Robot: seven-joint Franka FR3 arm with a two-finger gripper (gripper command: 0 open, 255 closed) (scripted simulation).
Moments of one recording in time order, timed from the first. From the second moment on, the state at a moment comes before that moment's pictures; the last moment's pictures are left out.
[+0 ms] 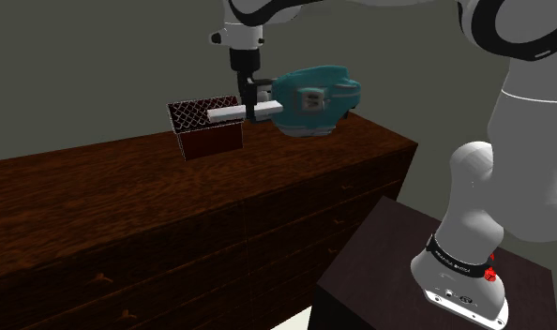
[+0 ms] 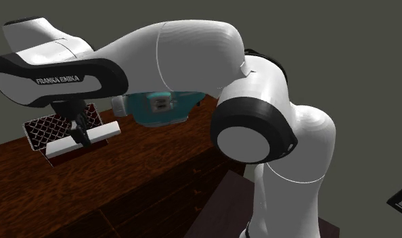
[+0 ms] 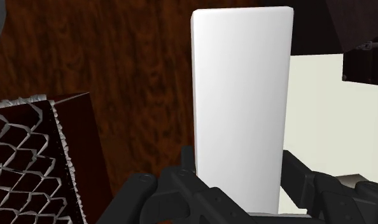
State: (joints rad) arm 0.62 0.15 -0.36 -1.59 0.04 1.75 -0.77
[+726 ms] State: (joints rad) arm 0.62 0.16 -0.36 -1.73 0.05 1.89 -0.77
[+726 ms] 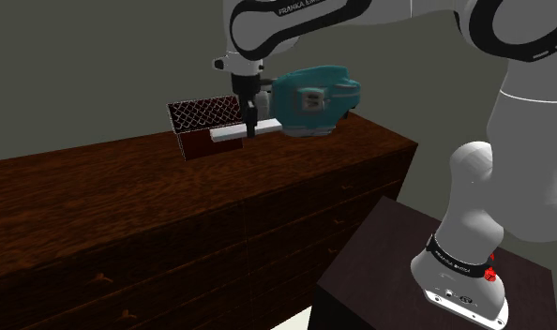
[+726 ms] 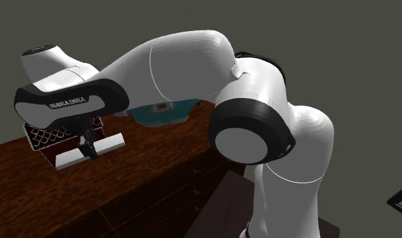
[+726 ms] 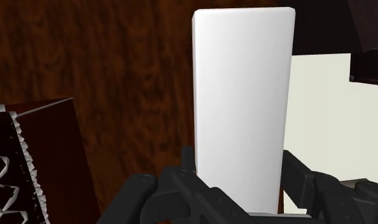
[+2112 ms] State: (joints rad) arm 0.61 0.25 -0.35 -1.91 0.08 2.16 -0.80
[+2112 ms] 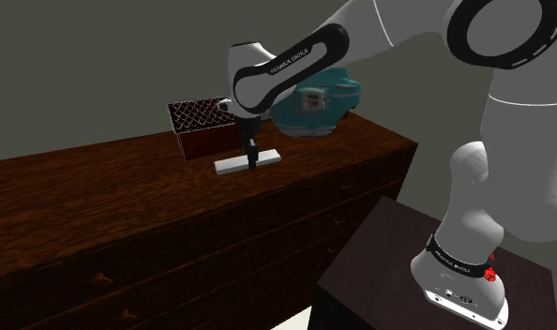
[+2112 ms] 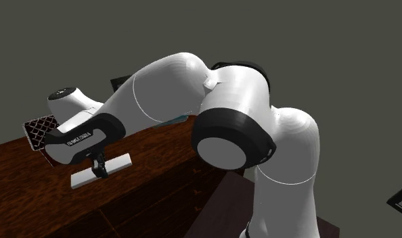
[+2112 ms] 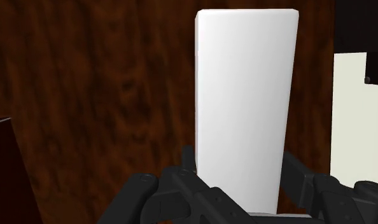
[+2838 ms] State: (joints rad) arm 0.61 0.29 -0.34 -1.95 0.11 2.24 -0.81
